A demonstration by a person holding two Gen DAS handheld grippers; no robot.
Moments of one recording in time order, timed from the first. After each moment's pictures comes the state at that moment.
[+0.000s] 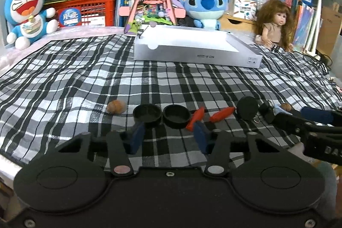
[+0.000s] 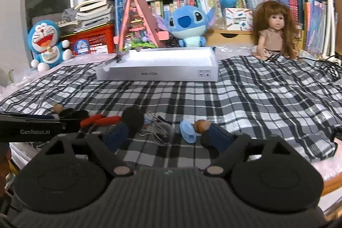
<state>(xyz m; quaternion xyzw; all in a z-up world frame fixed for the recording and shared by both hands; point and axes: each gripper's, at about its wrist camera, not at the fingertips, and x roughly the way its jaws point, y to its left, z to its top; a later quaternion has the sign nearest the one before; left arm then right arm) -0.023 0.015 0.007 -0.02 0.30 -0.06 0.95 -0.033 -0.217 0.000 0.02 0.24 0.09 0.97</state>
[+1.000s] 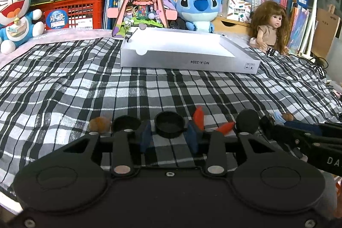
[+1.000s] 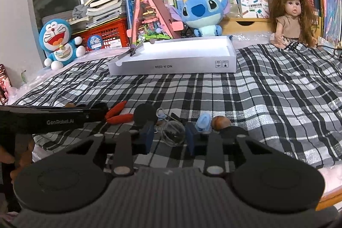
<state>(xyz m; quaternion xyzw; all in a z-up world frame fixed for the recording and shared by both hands) 0.010 0.008 -0.003 -0.03 0.29 -0.08 0.95 -0.019 -0.218 -0.005 0.05 0.27 0.14 0.95</state>
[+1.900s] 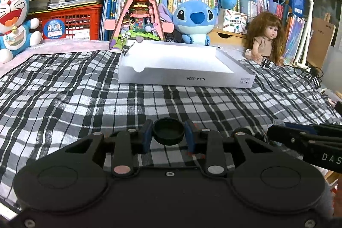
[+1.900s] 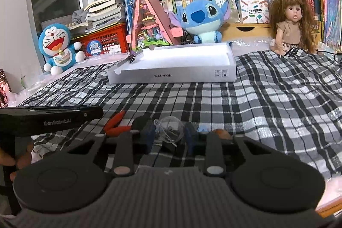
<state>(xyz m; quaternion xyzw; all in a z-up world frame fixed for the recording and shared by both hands) 0.013 0.013 0.017 -0.04 0.27 -0.10 0.96 -0.010 -0.218 0.009 0.05 0.25 0.13 0.96</state>
